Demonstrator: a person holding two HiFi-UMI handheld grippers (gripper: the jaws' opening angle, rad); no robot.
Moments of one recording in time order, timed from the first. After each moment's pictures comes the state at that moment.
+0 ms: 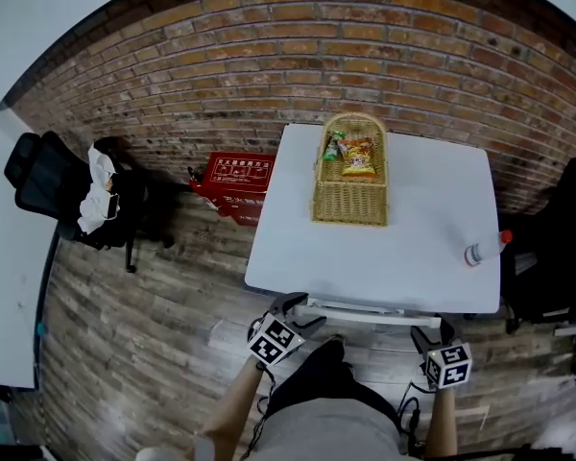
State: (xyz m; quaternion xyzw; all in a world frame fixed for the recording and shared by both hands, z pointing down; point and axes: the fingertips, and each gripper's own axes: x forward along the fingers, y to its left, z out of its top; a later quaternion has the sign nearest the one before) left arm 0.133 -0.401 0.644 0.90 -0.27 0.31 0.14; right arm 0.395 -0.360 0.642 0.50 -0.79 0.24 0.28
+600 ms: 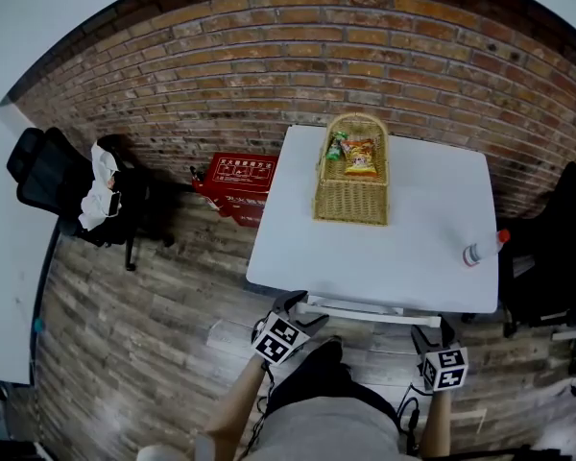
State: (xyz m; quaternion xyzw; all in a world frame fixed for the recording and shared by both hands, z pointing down) left arm 0.134 -0.397 0.643 0.89 -0.30 0.31 0.16; right arm 0.396 -0.354 0.633 0.53 -0.77 0.21 0.27
